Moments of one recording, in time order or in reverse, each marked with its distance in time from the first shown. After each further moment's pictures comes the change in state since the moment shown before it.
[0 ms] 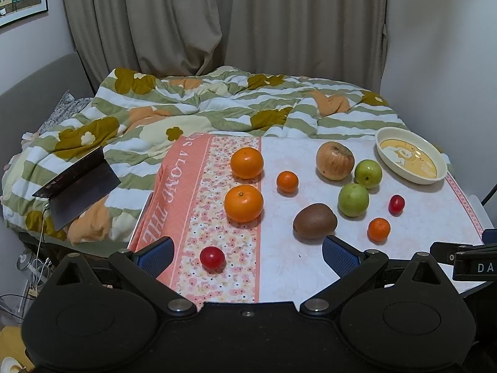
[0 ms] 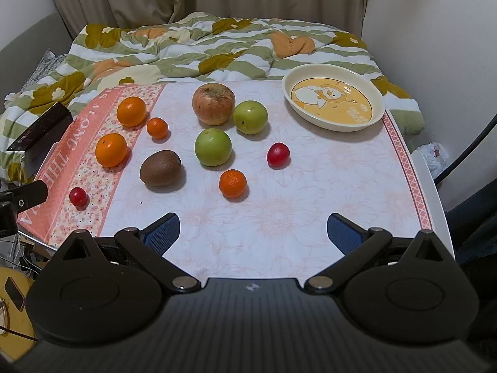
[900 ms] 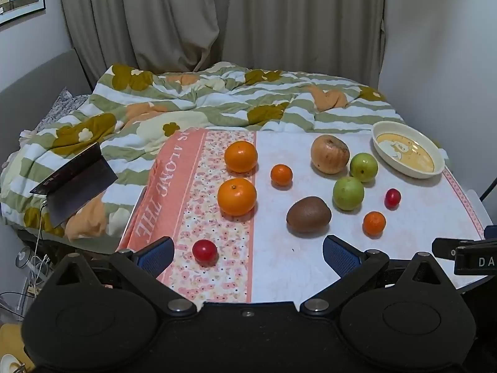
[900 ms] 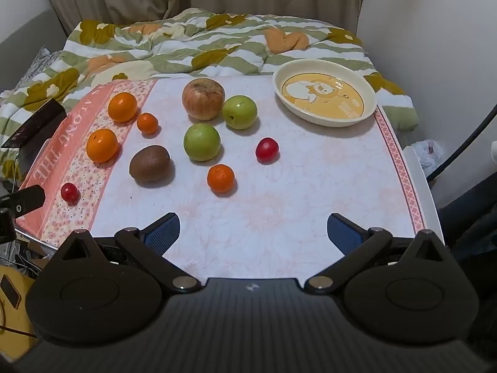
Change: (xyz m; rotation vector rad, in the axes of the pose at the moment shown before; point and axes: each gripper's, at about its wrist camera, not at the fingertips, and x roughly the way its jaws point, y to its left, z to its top) left arm 0.003 -0.011 -0.004 0.007 0.024 0.002; right arm 0.001 -0.008 -0.002 0.003 0.018 -0.015
